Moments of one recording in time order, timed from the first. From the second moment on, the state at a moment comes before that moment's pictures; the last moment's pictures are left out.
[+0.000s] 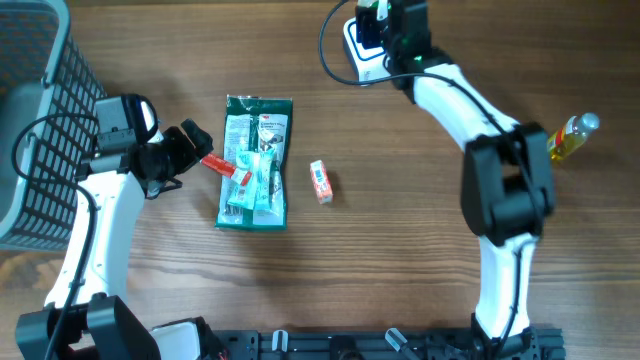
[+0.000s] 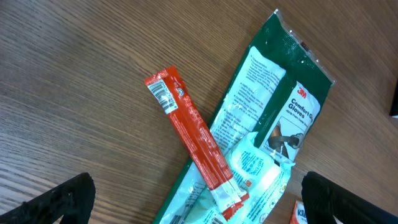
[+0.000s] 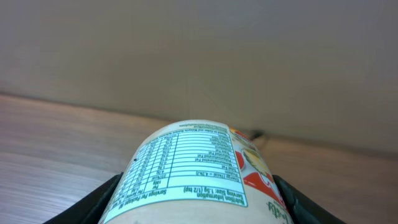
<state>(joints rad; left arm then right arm) 0.18 1.45 1.01 -0.67 0.21 -0.46 0.29 2.20 1.74 0.04 0.05 0.04</state>
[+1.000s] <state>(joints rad) 0.18 1.45 1.01 -0.67 0.21 -0.46 0.01 1.74 1.10 -0.85 0.08 0.20</state>
